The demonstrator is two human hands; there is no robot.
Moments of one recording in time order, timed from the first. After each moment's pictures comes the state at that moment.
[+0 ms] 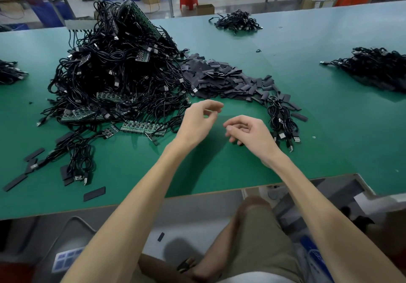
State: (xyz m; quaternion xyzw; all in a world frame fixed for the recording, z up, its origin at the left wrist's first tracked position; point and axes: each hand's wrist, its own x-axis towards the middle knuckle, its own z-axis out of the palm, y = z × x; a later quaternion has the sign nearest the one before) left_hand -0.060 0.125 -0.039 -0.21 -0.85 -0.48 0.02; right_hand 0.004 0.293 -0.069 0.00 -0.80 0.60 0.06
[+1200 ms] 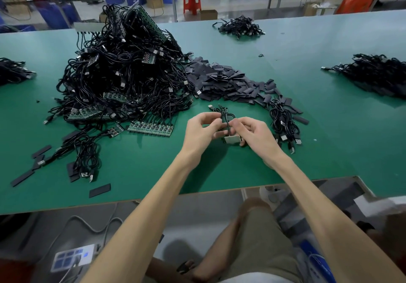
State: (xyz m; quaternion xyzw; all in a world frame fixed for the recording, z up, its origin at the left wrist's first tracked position) left_hand -0.032 0.127 -0.056 -0.06 -0.67 -0.73 -0.07; right_hand 0.006 0.292 -0.068 0.00 -0.79 0.61 0.07
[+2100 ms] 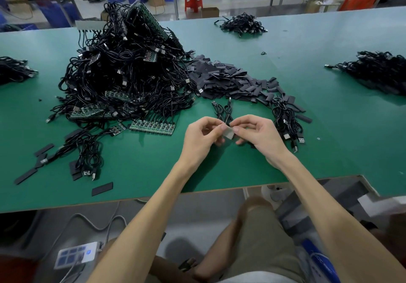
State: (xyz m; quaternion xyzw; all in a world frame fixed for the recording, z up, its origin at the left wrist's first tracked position) left_hand -0.027 0.112 -0.076 -0.17 -0.73 -0.66 -0.01; right_hand 0.006 0.298 -0.070 0.02 -0.74 0.67 0.06
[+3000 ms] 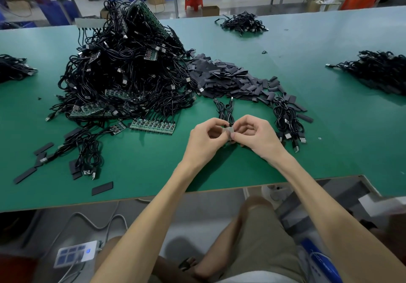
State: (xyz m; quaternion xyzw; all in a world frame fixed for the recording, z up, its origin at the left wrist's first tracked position) left_hand -0.024 0.116 -0.077 -0.18 -0.78 -0.60 -0.01; right_hand 0.006 0.293 -0.071 0.02 -0.80 0.60 0.07
